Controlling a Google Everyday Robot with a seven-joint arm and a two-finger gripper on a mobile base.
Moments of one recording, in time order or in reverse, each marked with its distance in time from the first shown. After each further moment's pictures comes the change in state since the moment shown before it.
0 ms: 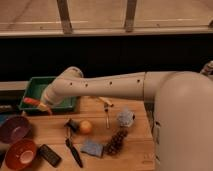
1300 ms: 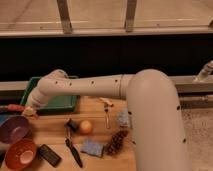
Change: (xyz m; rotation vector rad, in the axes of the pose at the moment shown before) arm -0.041 0.022 0.068 -0.143 -0.044 -0.116
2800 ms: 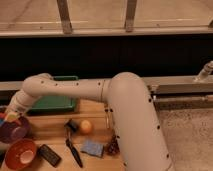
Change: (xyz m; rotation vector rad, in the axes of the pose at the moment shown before) arm -0.057 0.032 0.064 -0.182 -0.105 -0.137
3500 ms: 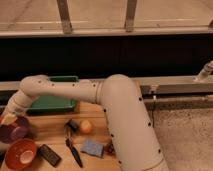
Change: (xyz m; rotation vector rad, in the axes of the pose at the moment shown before) arm 0.000 0.003 0.019 -0.075 -0.017 -0.006
